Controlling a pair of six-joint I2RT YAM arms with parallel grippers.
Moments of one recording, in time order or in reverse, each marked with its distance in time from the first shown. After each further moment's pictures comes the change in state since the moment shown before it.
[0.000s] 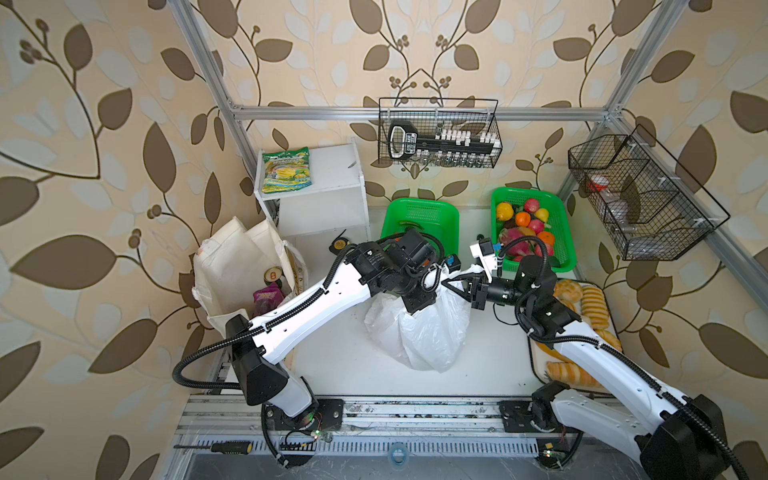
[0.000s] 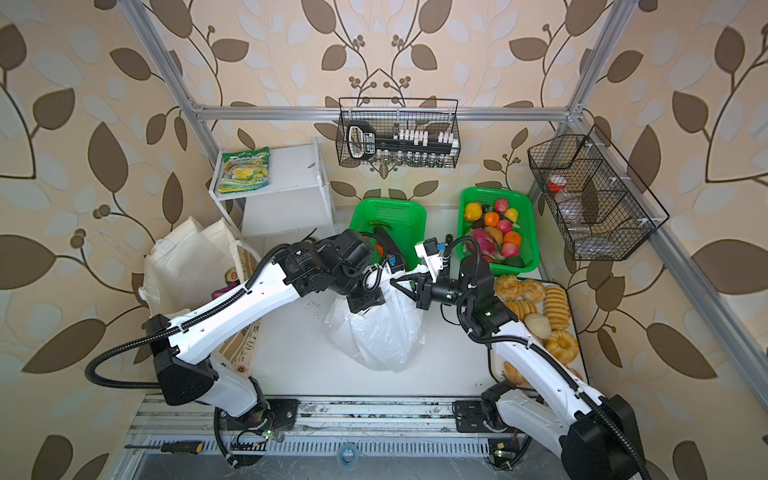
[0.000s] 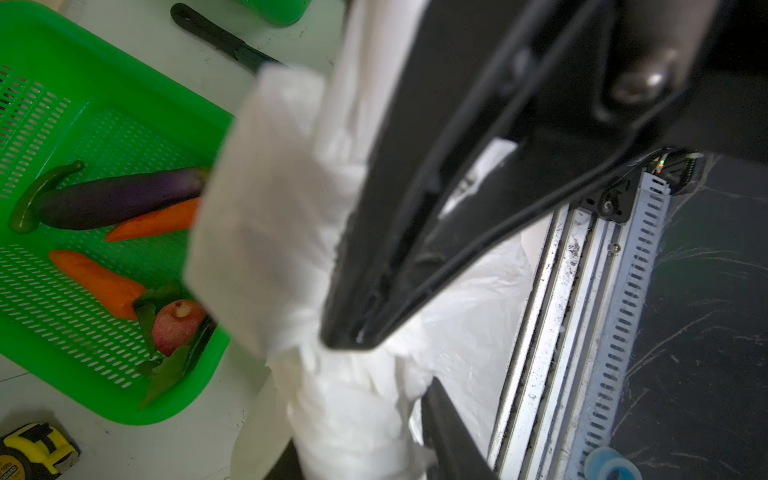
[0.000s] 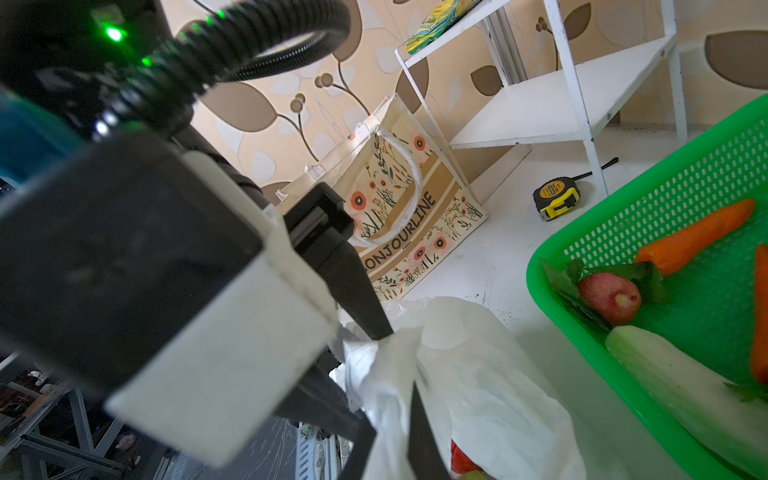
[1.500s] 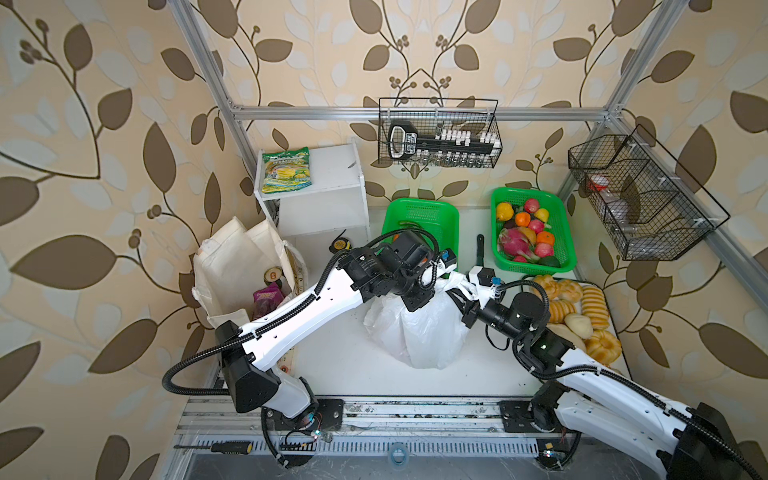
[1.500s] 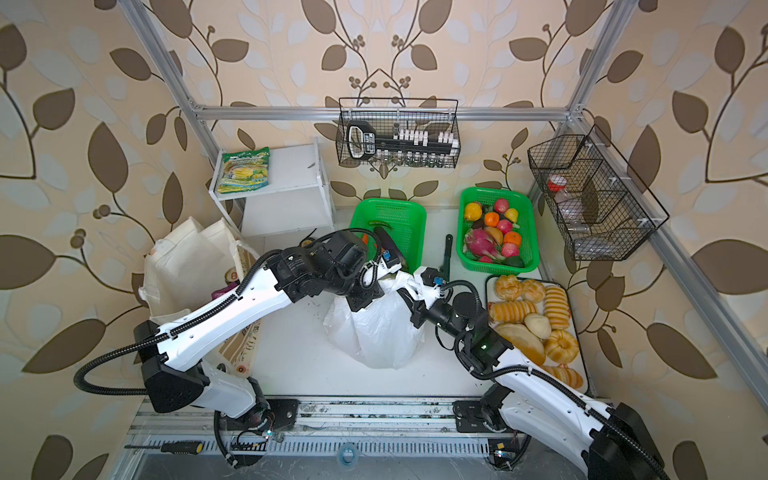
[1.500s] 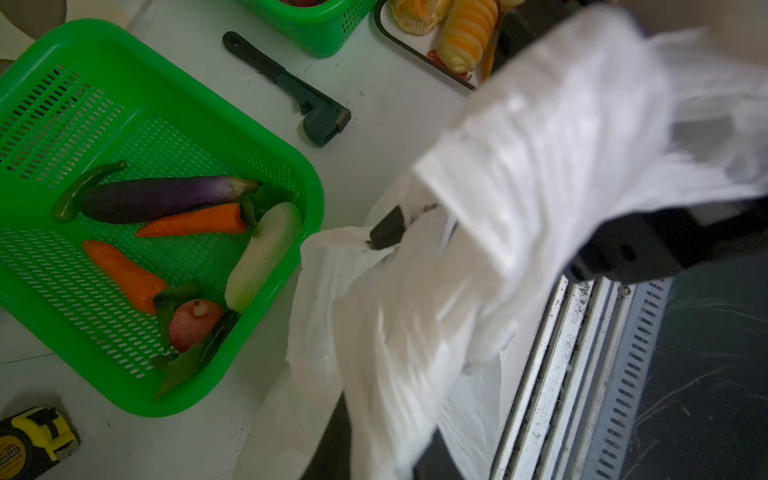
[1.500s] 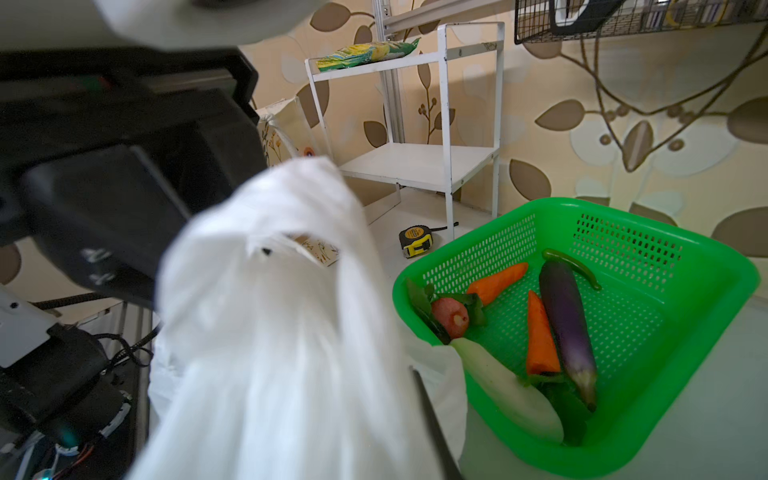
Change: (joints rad) left arm 0.004 -0.078 -0.083 0.116 -0.048 -0.068; right arm 0.227 -0.165 -0.272 0.169 0.629 -0.368
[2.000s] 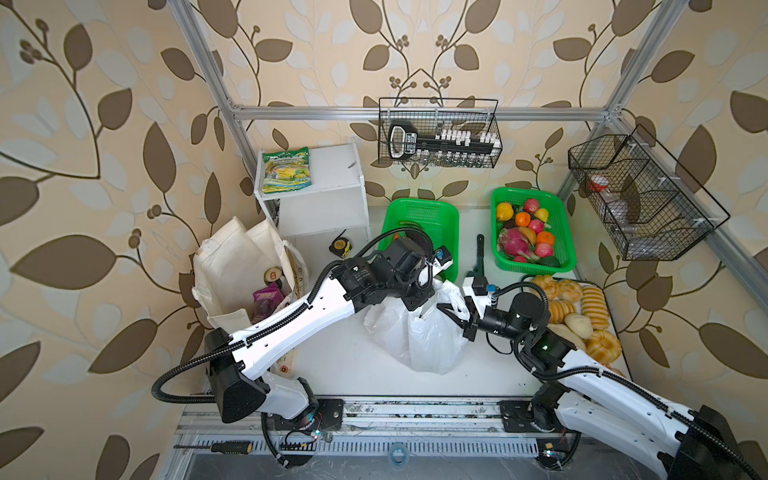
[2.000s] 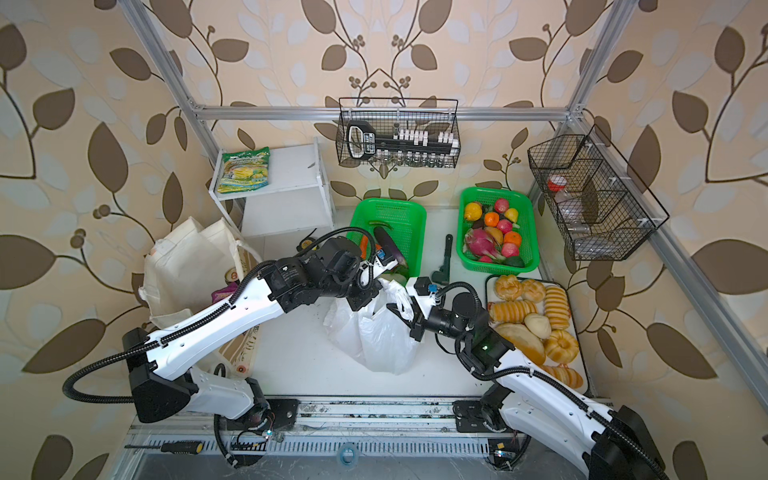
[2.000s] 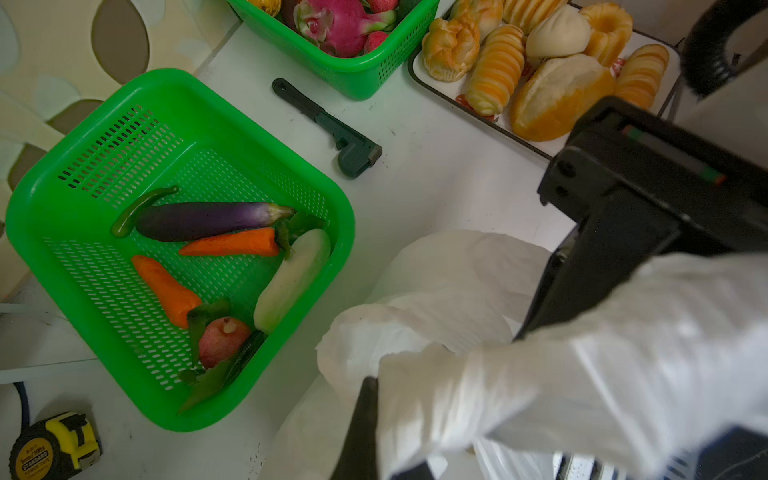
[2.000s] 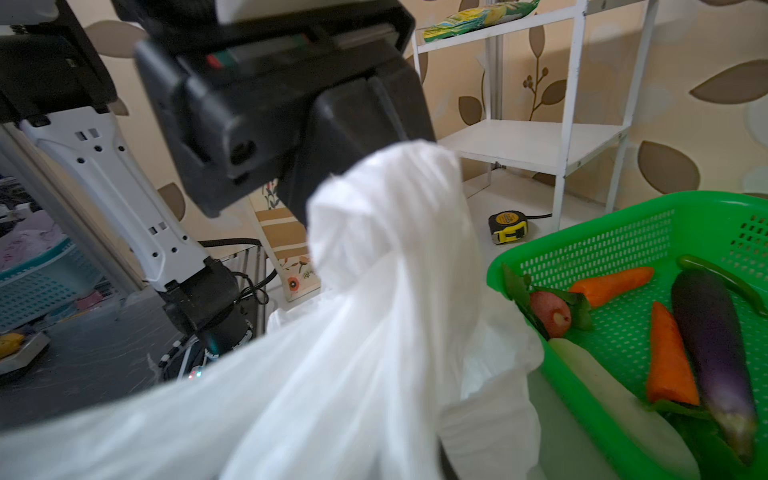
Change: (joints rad) left arm 0.000 -0.090 -0.174 0.231 -0.054 -0.026; right arm 0.000 -0.002 0.005 -0.039 -0.325 0.016
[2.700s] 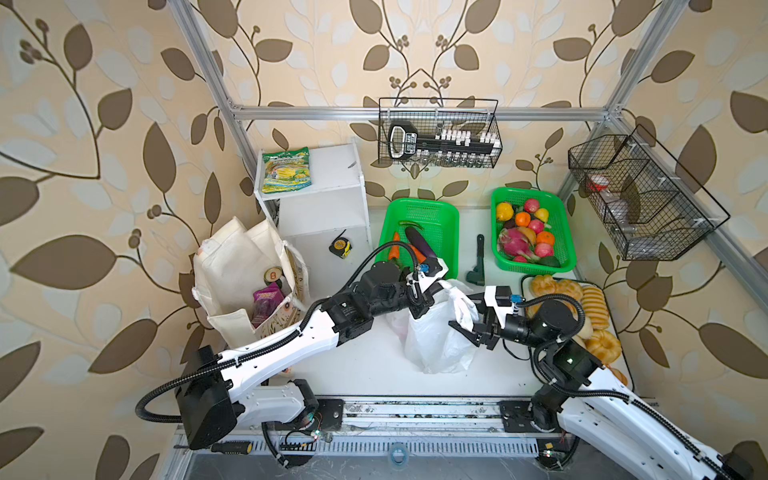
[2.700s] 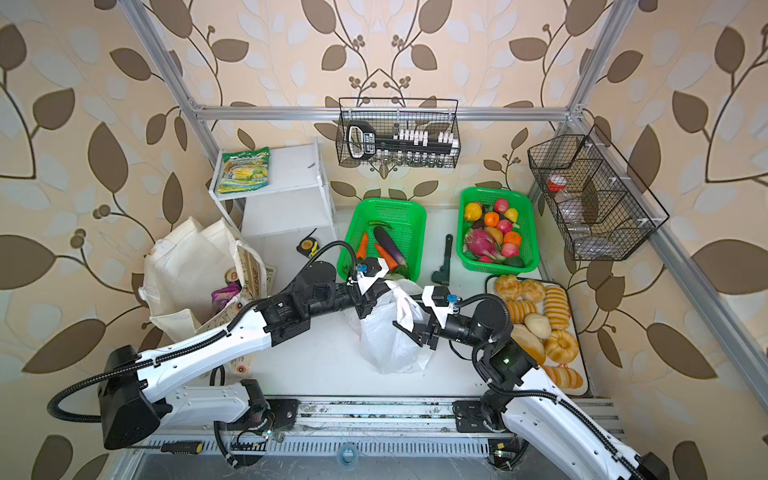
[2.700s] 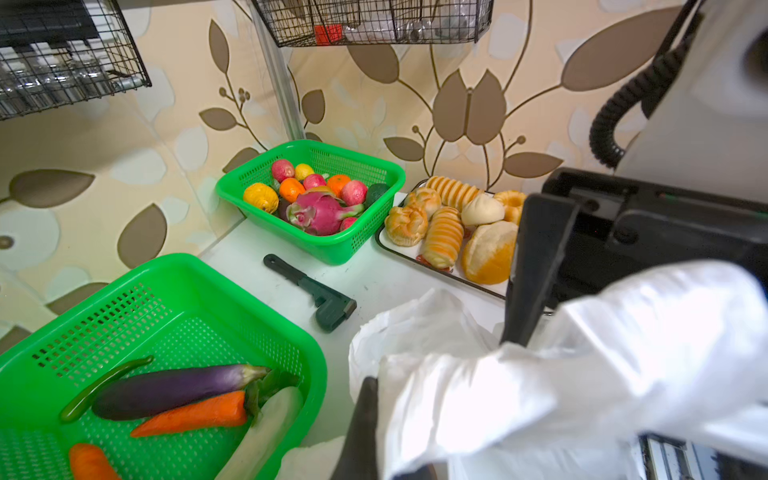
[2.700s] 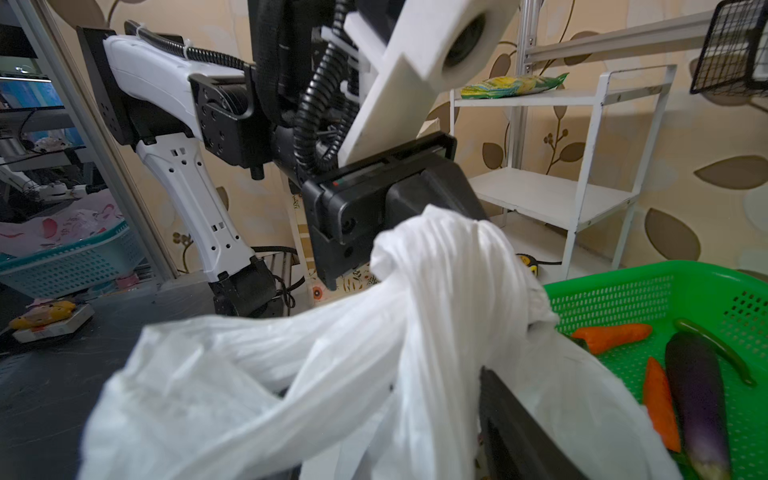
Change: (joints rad) left arm 0.000 -0.183 -0.460 0.799 0.172 -0.014; right arm -0.075 -0.265 0.019 -0.166 -0.102 -0.059
